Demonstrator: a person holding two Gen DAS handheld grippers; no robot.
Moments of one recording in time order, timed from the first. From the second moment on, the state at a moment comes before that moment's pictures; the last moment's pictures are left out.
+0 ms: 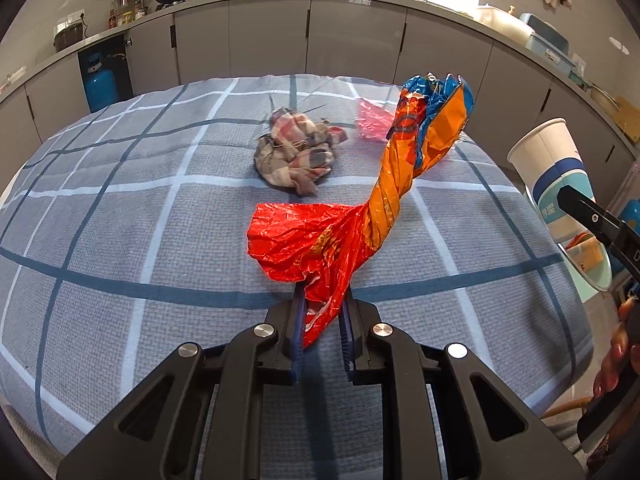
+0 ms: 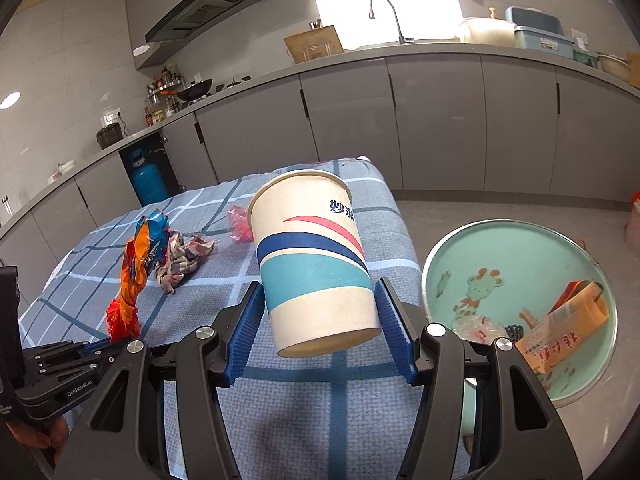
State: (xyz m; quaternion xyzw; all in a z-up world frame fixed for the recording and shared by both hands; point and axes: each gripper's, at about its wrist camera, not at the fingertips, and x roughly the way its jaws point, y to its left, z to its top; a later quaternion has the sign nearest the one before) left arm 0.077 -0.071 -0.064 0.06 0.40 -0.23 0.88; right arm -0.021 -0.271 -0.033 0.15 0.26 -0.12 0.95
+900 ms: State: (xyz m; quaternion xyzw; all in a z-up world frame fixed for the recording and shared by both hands) left arm 0.021 -0.200 -0.043 0.10 0.38 -0.33 0.86; right arm -0.099 -0.370 -0.020 0.17 0.23 -0.23 0.93
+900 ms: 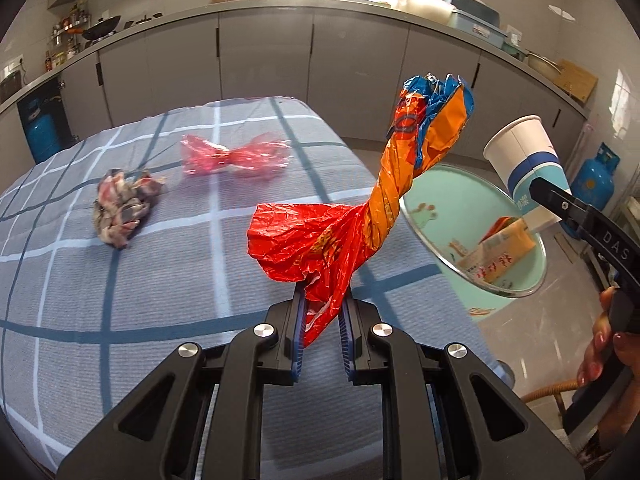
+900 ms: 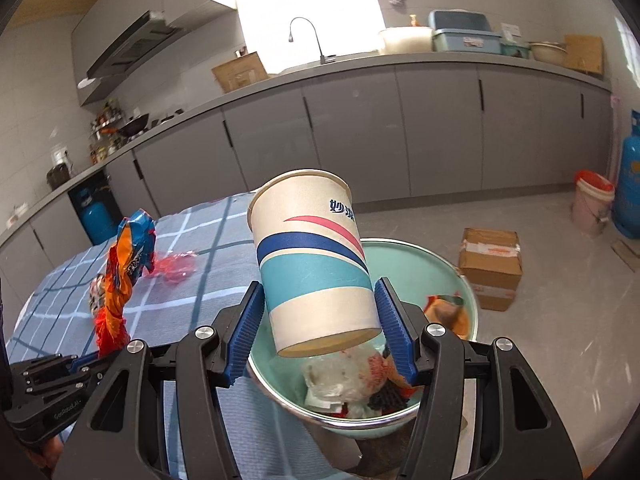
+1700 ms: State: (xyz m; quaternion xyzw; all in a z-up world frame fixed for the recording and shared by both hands) left arm 0.023 -0.321 -0.059 0.14 0.41 -0.35 0.83; right arm -0.115 -0.424 -0.055 0.21 0.25 -0.30 0.89
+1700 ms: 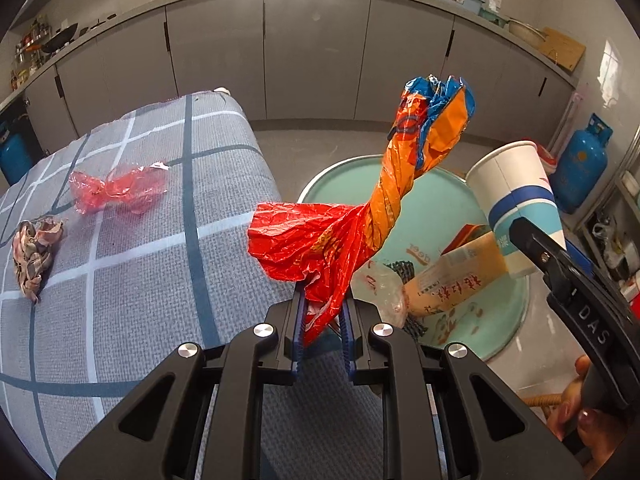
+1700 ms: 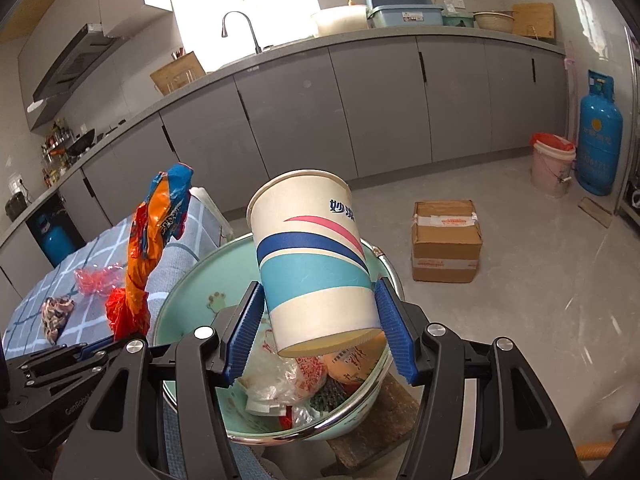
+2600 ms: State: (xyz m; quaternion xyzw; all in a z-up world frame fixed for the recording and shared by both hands) left arm 0.036 -0.259 -0.046 0.10 0.36 -0.29 0.88; right arm -0.125 -0.441 -0.059 0.28 0.23 -0.32 0.87
